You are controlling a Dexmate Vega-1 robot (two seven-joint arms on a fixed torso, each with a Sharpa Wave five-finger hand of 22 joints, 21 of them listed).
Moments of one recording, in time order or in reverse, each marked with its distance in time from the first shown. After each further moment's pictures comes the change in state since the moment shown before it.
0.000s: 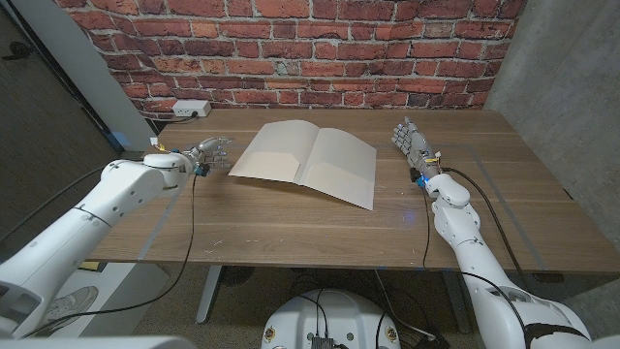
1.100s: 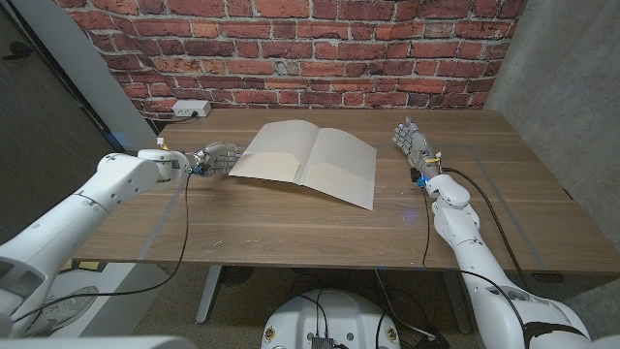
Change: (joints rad) left arm -0.118 0.027 0.090 0.171 -0.044 -0.012 -0.298; left_hand 0.071 0.031 0.058 0.017 -0.006 0.249 0.008 0.048 -0.004 0.318 -0.032 -0.038 -0.014 0.353 -0.091 0.036 -0.022 0.096 0.020 -0.030 0.005; right arm 0.004 0.003 0.004 0.014 -0.004 0.016 -0.002; right_hand 0.000 0.000 -0.004 -0.004 0.000 0.000 0.000 0.000 0.000 0.007 0.000 0.000 0.000 0.010 0.000 0.000 0.000 0.005 -0.006 0.000 0.000
